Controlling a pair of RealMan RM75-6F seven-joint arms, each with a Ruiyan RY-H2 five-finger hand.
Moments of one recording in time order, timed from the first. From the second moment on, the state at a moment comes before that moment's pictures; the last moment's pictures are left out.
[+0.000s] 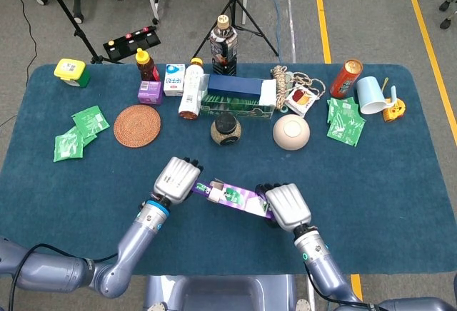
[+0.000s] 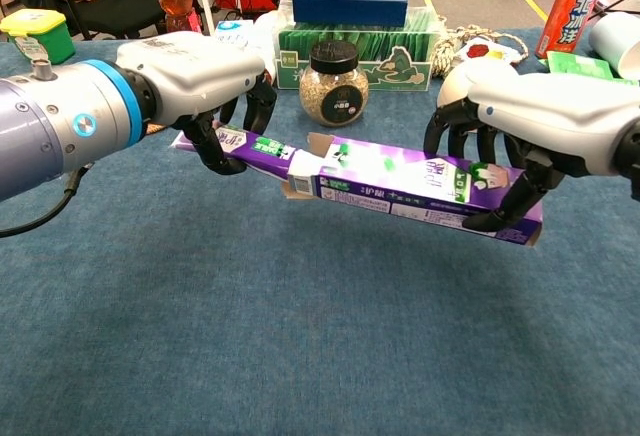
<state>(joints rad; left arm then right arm) -0.93 -1.60 -0.13 -1.81 0.79 1.22 0.99 0.62 -1.48 0.08 -2.00 -1.01 1.26 -0.80</state>
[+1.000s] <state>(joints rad) -0.98 -1.70 -0.19 -1.84 0.64 1.39 1.18 0.61 -1.53 0.07 -2.00 -1.02 1.32 -0.85</state>
